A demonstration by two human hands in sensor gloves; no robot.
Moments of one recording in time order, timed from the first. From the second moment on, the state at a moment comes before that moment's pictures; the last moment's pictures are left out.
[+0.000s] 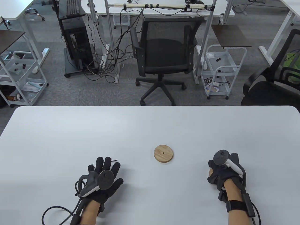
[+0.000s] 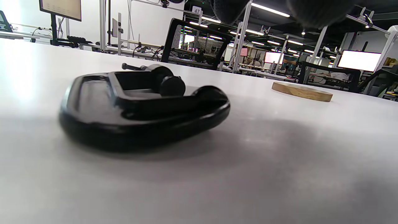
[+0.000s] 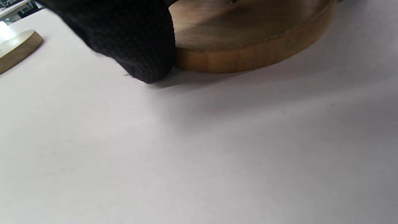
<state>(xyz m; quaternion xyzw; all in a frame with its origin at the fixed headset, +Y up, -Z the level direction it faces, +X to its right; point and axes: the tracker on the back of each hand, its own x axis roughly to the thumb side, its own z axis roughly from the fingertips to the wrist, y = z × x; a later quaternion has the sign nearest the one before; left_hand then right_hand) -0.220 -0.791 -0.342 -0.04 -0.13 0.07 0.99 0.297 -0.804 -0.414 -0.06 0.26 0.95 0.16</state>
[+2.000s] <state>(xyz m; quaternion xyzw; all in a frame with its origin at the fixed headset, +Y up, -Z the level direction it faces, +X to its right) -0.069 -0.738 -0.421 -0.07 -0.22 0.10 0.97 0.236 -0.762 -0.337 0.11 -0.01 0.66 0.75</state>
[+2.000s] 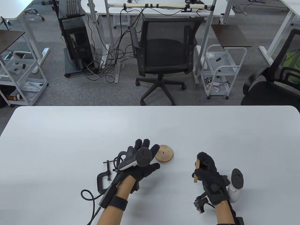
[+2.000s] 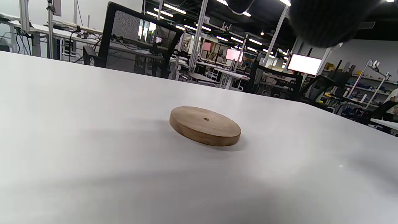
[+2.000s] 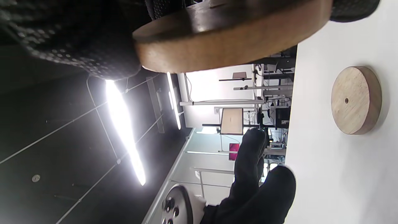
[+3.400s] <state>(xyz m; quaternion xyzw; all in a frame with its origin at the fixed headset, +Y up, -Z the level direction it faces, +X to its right) 0.009 -0.808 -0.499 -0.17 -0.20 0.00 0.96 0.237 -0.761 -0.336 0.11 -0.01 0.64 0.76</state>
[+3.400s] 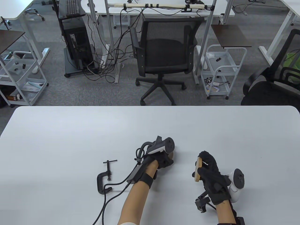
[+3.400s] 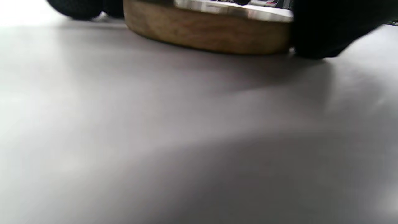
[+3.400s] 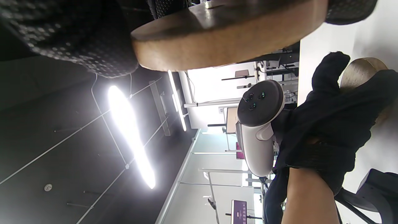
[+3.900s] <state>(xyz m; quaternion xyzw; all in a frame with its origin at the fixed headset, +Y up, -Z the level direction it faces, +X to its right) -0.023 -0.758 -0.446 -0.04 -0.27 0.05 0.96 0.234 -0.761 -0.335 0.11 -0.01 0.63 0.77</state>
